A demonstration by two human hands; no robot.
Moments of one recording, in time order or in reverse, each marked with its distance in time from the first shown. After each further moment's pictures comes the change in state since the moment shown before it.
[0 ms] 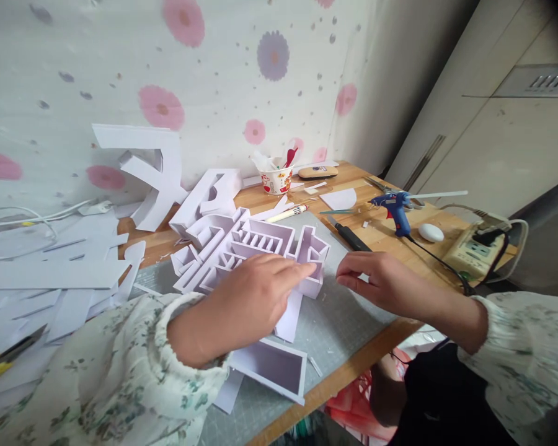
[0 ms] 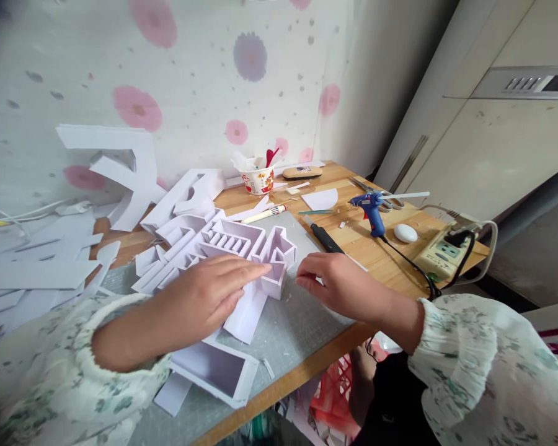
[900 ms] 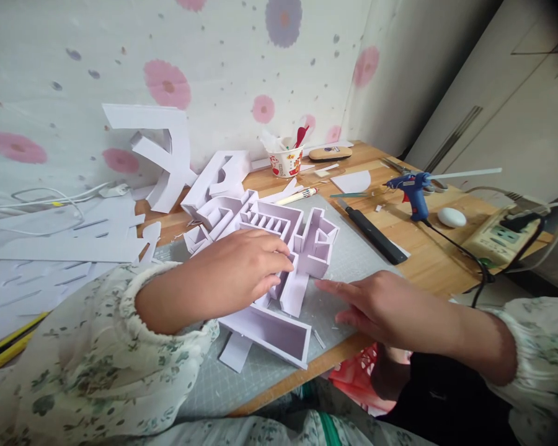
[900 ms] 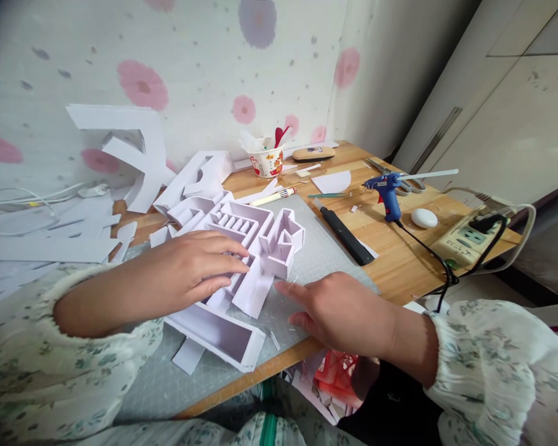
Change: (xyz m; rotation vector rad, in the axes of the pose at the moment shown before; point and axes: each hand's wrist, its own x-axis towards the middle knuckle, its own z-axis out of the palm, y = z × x) left_hand -0.008 -0.008 -0.032 0.097 -0.214 -0.002; right_hand -0.022 -0.037 0.019 -0.279 -0.316 -0.090
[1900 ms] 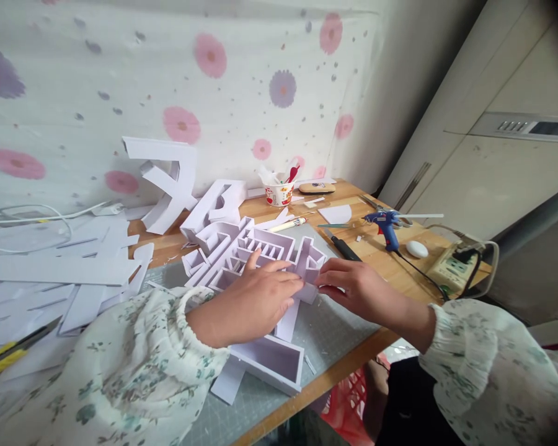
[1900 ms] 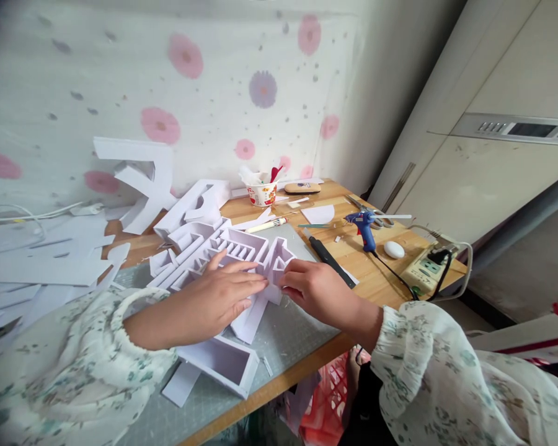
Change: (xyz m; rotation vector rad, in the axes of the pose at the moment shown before) left_hand 0.011 0.014 0.034 -0.076 0.076 -0.060; right_hand 0.032 0.026 -0.014 0.078 0.437 -0.125
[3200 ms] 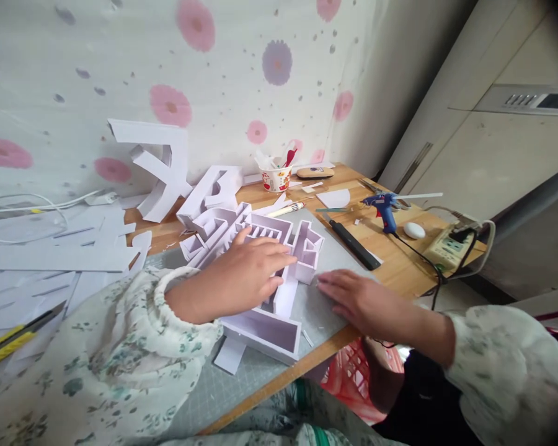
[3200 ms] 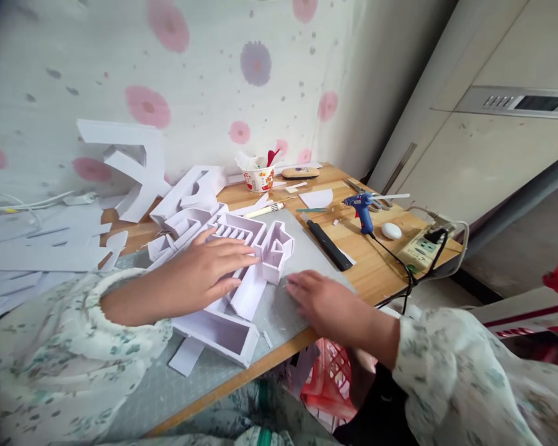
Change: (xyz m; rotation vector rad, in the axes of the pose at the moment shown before) left_hand -0.004 -0.006 -0.019 0.070 -0.001 -0.041; right_hand -0.051 -0.023 0.014 -0.063 -0.205 0.004
